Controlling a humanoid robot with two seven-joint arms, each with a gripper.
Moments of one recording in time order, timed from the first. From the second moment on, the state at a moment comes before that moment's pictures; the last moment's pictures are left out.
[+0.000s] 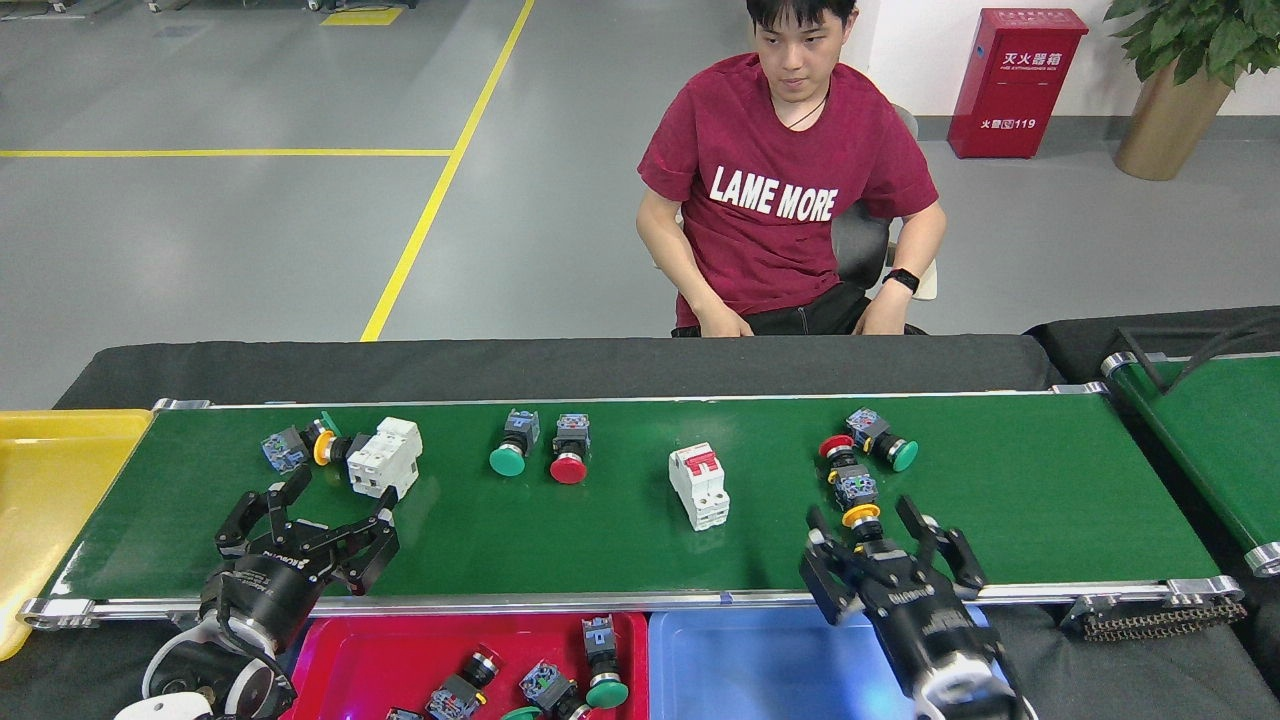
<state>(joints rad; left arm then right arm) -0.20 0.13 0.21 -1.27 -1.59 -0.47 -0.06 0.16 -0.04 0.02 -1.69 1.32 -0.06 -0.02</state>
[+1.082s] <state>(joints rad) -0.08 0.17 0.13 -1.42 -1.53 -0.63 0.07 0.00 0.05 0.31 -1.53 1.40 0.11 0.05</state>
